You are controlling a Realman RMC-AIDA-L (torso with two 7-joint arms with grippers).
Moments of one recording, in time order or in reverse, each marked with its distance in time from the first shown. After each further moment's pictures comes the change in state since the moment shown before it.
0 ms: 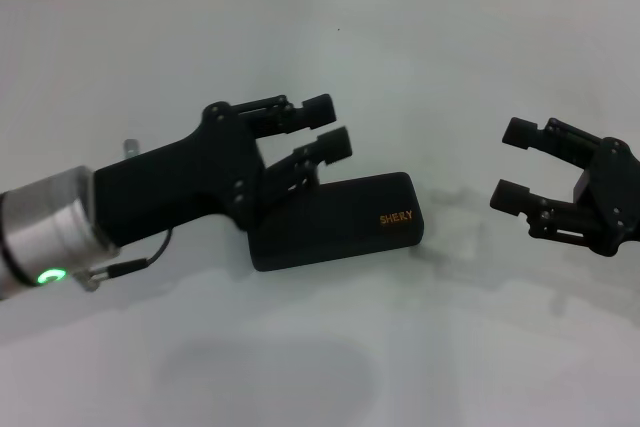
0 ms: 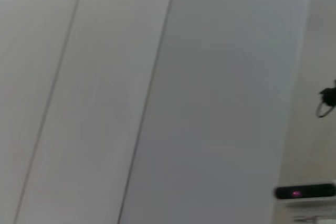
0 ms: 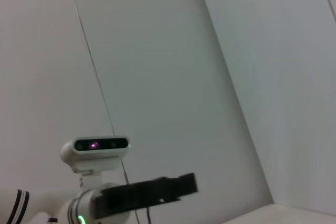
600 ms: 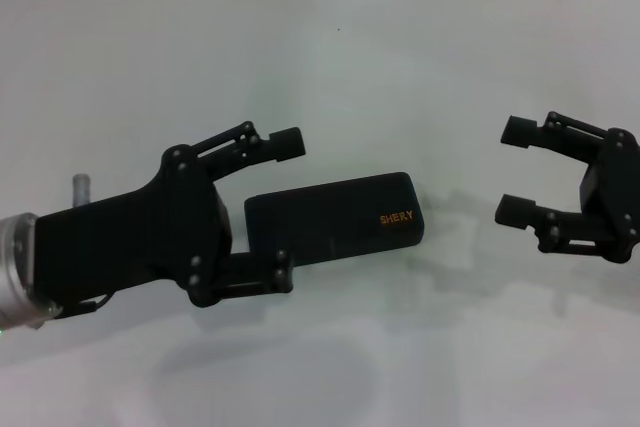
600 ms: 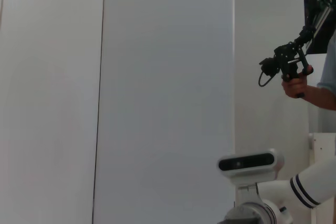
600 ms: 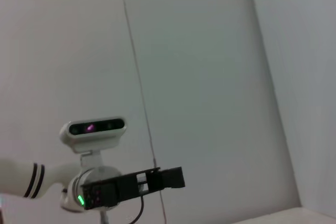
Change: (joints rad) left arm 0.156 0.011 -0.006 0.234 0.073 0.112 0.032; right arm 0.006 -0.009 -0.001 -0.113 -0.046 -0.056 0.006
